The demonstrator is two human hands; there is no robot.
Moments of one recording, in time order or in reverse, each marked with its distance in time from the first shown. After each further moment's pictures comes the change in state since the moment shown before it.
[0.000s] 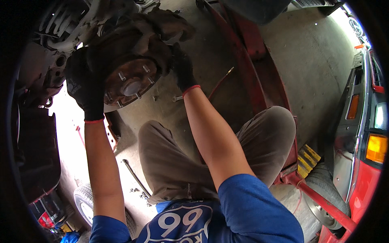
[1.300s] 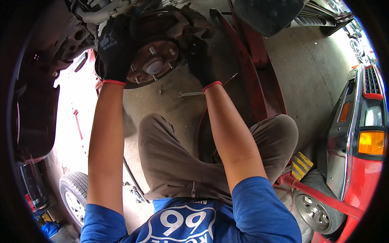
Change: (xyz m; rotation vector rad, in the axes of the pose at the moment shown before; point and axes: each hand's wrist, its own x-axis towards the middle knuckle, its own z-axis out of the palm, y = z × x) left_hand 0.000 -0.002 -0.002 -0.132 0.080 -0.039; right_hand -0.034 -0.052 0.025 -0.818 -0.099 -0.452
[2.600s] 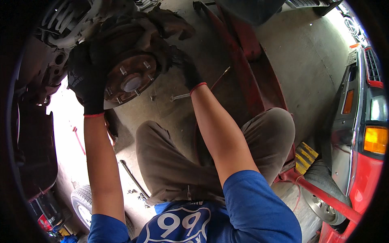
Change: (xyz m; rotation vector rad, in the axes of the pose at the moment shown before) left_hand 0.001 0.004 0.001 0.055 -0.064 0.012; right_hand -0.004 0.069 -0.007 0.791 -0.098 0.440
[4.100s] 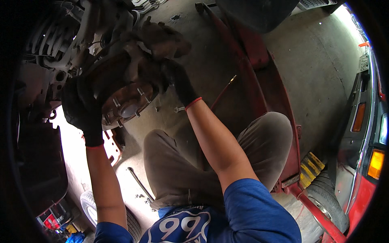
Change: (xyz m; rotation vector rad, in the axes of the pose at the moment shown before) left_hand -0.002 0.003 0.006 0.126 0.024 0.036; right_hand 0.032 0.016 0.005 0.211 -0.060 0.055
